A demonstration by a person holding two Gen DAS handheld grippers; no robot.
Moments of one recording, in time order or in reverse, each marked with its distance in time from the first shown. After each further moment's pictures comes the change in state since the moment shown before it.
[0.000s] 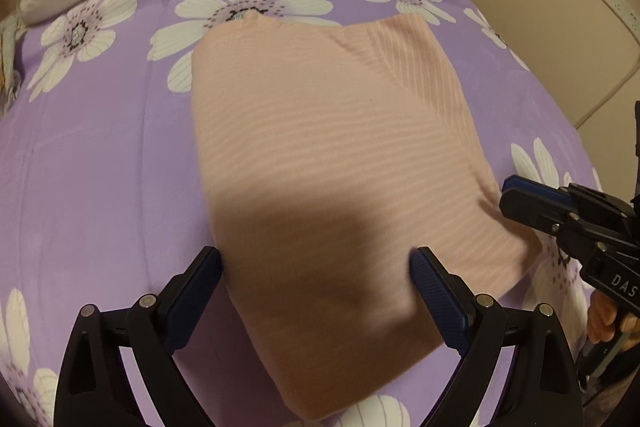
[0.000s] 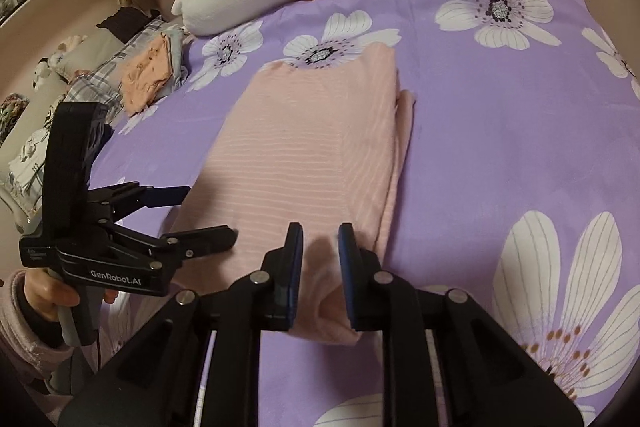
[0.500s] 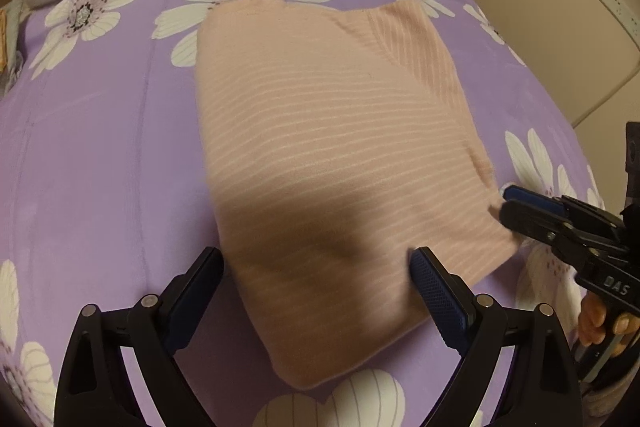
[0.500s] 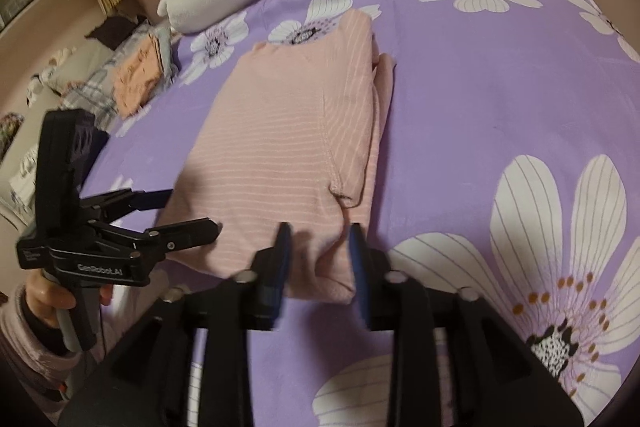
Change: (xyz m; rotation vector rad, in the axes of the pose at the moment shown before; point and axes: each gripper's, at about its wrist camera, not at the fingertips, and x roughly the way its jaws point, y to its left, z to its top) left arm -0.008 0.002 -0.013 -0.032 0.014 -0.020; right arm -0.008 -0.012 -0.021 0.096 0.019 0.006
